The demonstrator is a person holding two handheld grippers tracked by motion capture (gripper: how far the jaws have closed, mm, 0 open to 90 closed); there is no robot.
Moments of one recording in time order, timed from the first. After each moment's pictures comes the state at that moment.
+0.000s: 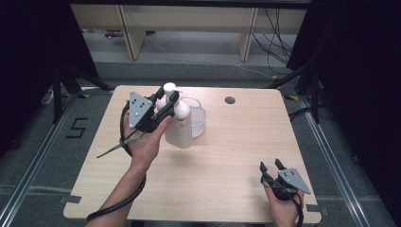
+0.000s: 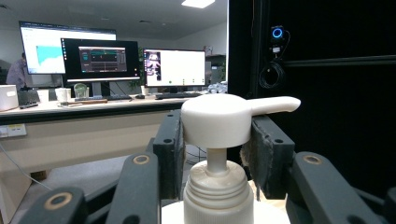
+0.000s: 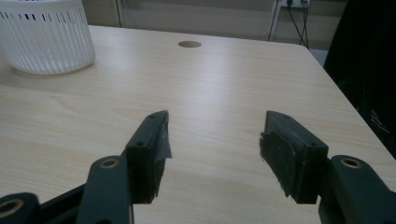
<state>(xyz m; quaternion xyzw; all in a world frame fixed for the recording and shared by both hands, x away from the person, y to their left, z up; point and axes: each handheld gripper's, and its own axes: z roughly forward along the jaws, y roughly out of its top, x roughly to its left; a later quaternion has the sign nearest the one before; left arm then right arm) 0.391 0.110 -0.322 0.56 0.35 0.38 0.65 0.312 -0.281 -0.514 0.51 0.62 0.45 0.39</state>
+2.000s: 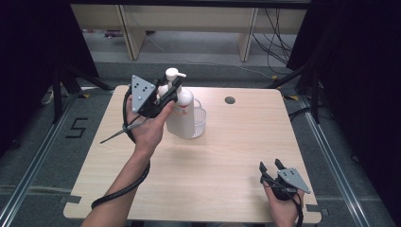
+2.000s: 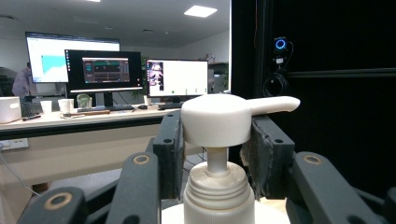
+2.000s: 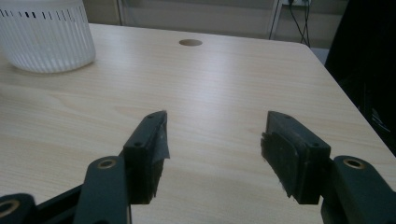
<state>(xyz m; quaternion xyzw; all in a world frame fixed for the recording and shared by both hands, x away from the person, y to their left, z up) 0.412 0.102 -0.296 0.55 0.34 0.39 0.66 0.312 -0.280 -0.514 0.52 0.62 0.45 0.37</state>
